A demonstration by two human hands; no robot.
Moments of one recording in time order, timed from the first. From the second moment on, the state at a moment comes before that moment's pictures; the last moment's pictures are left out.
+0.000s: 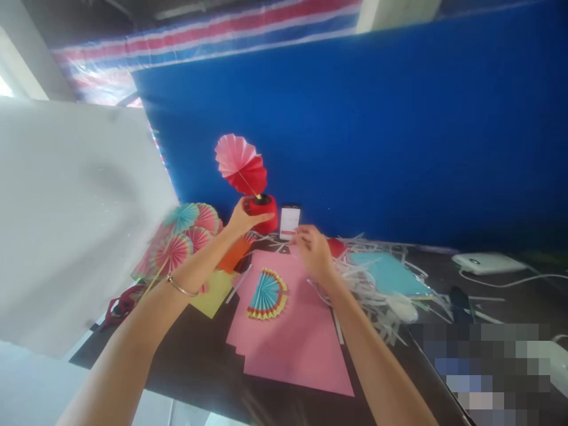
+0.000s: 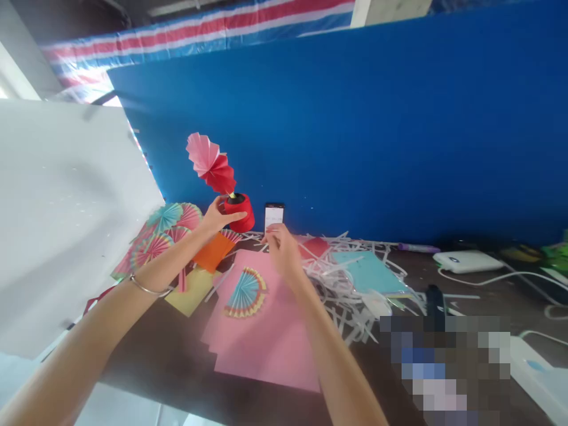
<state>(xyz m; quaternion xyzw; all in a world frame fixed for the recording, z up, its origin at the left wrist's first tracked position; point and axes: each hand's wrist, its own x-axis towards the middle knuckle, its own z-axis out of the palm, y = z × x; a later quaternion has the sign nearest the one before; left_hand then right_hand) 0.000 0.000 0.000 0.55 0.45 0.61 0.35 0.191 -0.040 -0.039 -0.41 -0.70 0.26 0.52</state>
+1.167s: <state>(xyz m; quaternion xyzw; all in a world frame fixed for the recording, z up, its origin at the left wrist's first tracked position) 0.018 0.060 -0.070 0.48 0.67 0.53 0.17 0.236 -0.042 -0.102 -0.47 -0.84 0.21 0.17</state>
